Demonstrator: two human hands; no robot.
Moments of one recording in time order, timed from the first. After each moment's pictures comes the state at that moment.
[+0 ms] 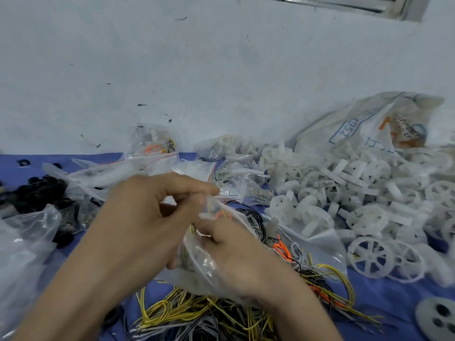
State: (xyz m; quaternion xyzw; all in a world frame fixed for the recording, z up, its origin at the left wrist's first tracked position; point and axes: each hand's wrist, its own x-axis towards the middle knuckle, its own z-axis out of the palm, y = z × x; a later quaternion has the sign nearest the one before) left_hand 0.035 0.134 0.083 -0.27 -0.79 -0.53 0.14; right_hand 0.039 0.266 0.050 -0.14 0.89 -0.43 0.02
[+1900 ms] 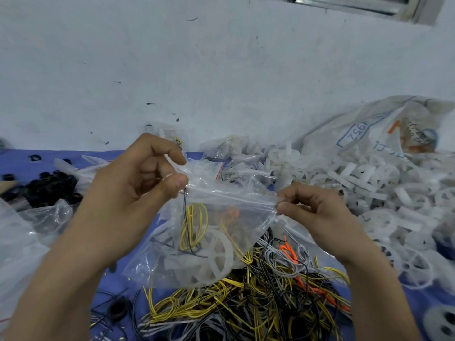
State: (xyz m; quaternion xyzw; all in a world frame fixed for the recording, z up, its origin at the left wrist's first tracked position) left_hand -0.010 0.100 0.071 -0.36 -0.72 -0.55 0.21; right_hand 0.030 0.367 0.050 -0.10 0.83 -0.51 -0.18
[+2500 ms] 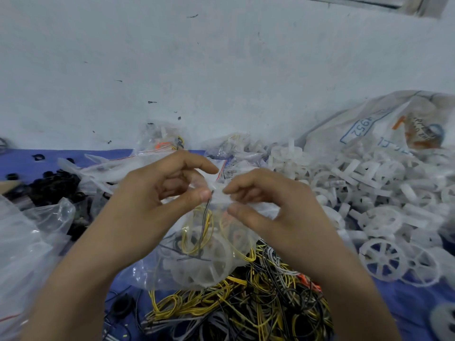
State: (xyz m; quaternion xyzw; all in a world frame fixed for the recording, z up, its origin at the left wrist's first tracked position) left_hand 0.004 0.112 0.075 -0.36 -0.75 -0.54 0.10; right_hand 0.048 0.301 0.072 -0.20 0.86 -0.39 -0.25
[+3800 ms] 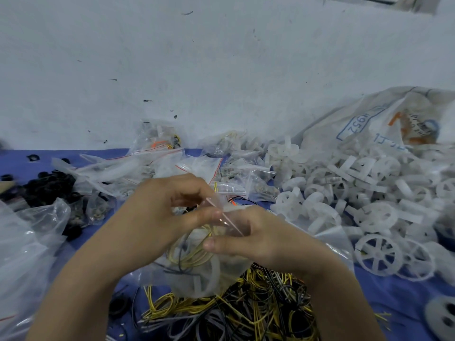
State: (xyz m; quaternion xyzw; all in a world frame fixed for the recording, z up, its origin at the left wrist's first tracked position) left_hand 0.004 0.127 0.072 -0.37 -0.79 -0.49 0.07; right_hand 0.036 0.300 0.057 -0.24 0.83 -0.50 0.07
